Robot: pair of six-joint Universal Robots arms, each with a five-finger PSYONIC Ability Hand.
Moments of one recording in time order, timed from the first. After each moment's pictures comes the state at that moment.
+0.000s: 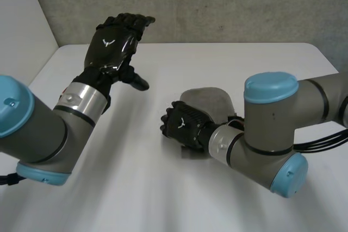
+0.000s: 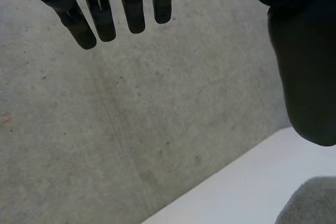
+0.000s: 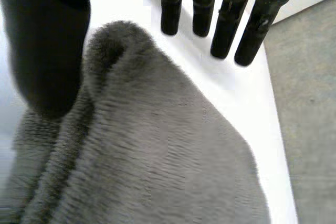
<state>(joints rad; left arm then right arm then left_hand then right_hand) 4.24 -1.83 -1.66 3.75 -1.40 3.16 2.20 -0.94 1.30 0.08 1.17 2.08 0.27 0.27 0.25 0.27 0.22 0.37 0.37 0.38 0.37 0.16</state>
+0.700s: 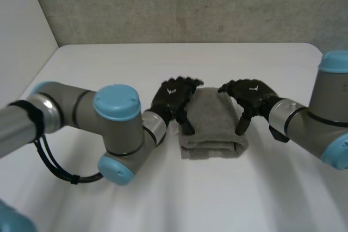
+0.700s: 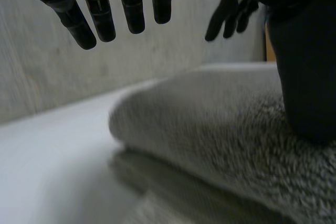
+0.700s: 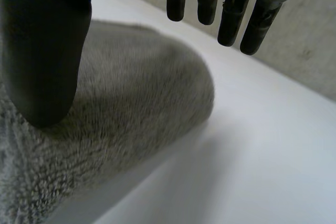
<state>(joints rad) 4.03 -2.39 -1.15 3.39 -1.47 3.07 1.86 -1.02 1.37 0.05 1.20 2.86 0.27 0.27 0.25 0.27 0.22 0.23 0.25 0.25 0.26 0.06</state>
